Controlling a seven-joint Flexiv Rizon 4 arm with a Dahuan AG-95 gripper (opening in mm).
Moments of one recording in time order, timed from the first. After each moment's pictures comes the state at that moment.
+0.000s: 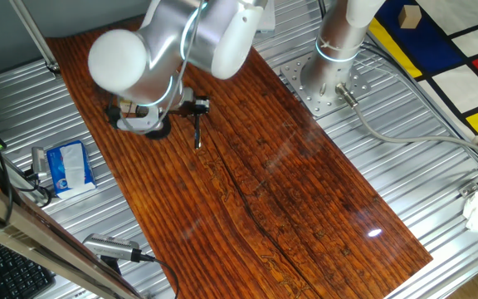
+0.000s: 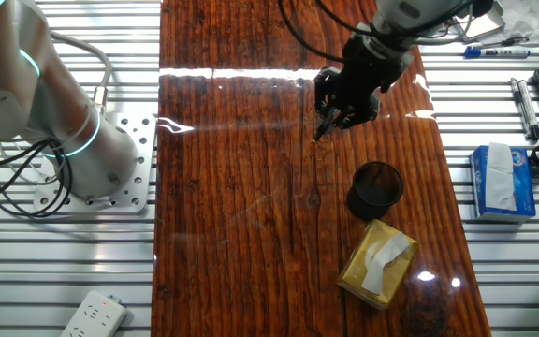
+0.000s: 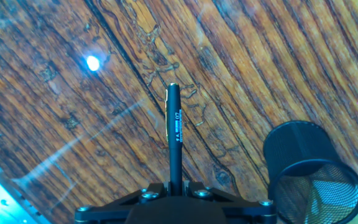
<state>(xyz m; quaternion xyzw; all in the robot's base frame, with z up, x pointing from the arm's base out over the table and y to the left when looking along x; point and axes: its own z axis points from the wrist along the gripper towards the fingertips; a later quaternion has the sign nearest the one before) 0.460 0.010 0.138 0.48 -0.84 0.01 0.24</state>
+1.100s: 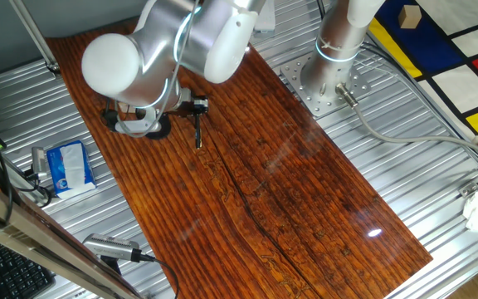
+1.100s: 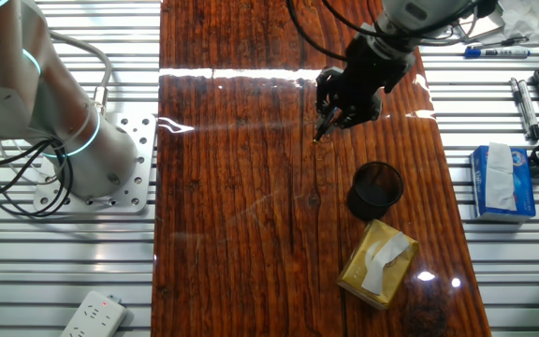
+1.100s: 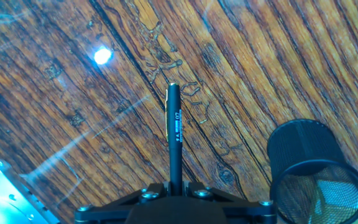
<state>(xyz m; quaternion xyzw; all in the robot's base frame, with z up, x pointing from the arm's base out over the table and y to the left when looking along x) 0.459 0.010 0.139 0.50 -0.83 0.00 0.23</state>
